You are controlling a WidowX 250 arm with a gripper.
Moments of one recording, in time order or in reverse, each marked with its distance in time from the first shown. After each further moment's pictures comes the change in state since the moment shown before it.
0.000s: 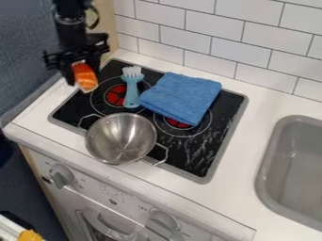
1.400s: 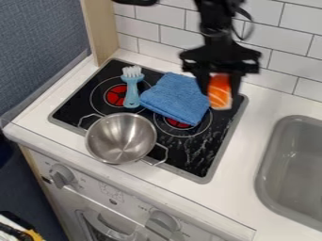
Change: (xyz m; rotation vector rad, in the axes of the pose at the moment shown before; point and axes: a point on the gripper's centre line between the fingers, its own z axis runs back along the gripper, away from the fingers) arm -0.160 -0.160 0.041 -0.337 0.035 -0.778
